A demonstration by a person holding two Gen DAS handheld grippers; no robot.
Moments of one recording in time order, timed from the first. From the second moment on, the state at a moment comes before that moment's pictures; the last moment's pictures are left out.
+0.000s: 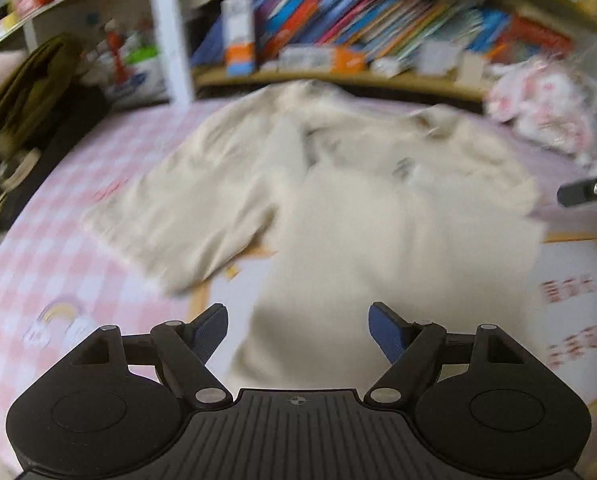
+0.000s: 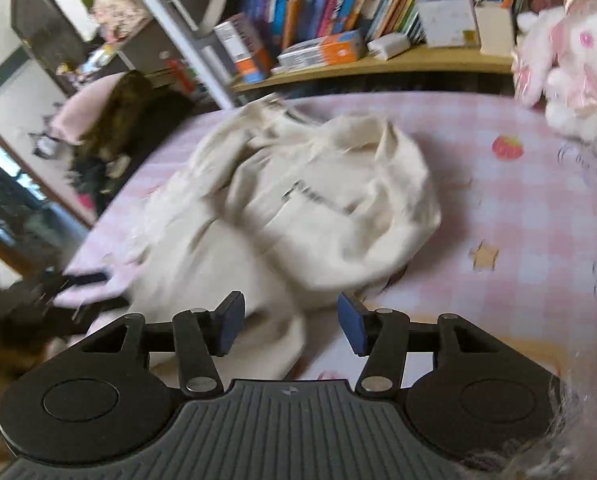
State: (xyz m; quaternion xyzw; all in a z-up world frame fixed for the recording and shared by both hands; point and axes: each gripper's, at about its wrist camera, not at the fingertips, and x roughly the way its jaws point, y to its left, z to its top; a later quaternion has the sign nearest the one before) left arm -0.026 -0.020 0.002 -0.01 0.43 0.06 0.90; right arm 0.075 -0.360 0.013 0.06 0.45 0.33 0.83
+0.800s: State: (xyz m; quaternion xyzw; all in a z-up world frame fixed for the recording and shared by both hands) left arm -0.078 0.082 0.025 -0.10 0.41 0.22 0.88; right arm 0.142 -0.328 -0.011 -0.23 0.36 0.22 0.88
